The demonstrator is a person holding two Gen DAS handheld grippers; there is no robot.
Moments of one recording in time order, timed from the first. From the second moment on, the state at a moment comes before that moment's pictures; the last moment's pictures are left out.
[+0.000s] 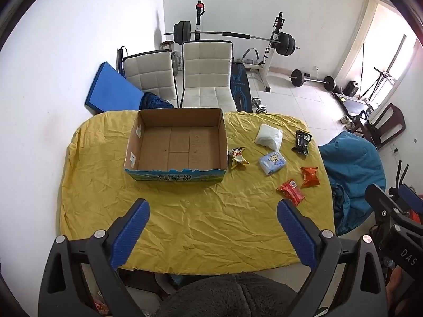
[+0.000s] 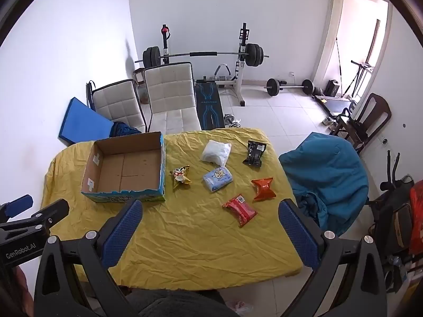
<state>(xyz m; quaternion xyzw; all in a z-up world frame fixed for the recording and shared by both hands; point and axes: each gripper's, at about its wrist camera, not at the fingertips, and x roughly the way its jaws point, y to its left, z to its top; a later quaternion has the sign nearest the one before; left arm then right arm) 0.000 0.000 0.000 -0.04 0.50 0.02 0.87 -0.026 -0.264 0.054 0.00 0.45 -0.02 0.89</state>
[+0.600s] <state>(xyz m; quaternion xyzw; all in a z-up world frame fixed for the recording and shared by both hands) -0.004 -0.003 0.009 -0.04 0.48 0.01 0.87 -0.031 -0.266 0.065 0.01 0.44 -0.03 0.90</state>
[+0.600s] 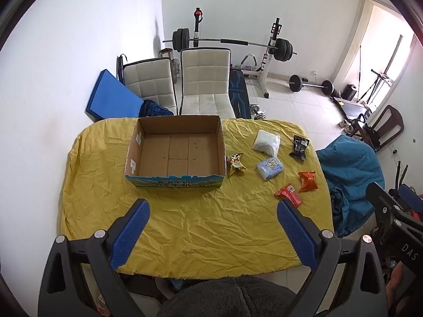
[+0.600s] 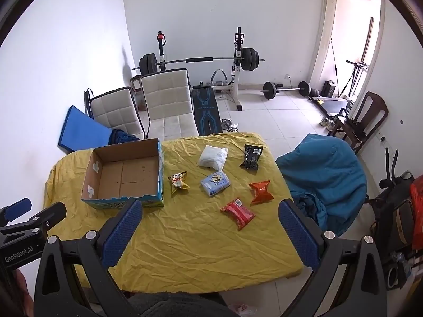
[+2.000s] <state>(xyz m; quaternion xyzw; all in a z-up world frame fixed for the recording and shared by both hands) -0.013 0.008 0.022 -0.06 0.46 0.02 0.88 -0.043 -0.263 0.071 0.00 0.42 -0.02 0.91</state>
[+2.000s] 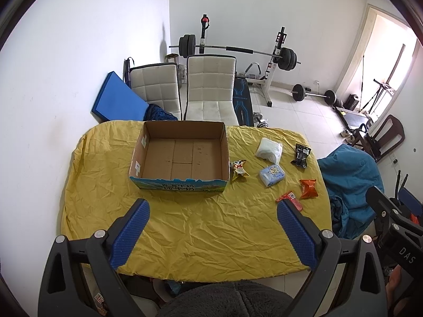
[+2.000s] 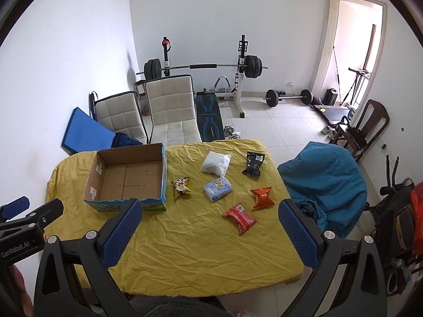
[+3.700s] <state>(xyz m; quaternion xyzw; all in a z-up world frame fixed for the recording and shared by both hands) -0.015 0.017 0.016 -0.05 0.46 0.04 0.88 -0.034 -0.257 0.062 0.01 0.42 -0.01 0.91</state>
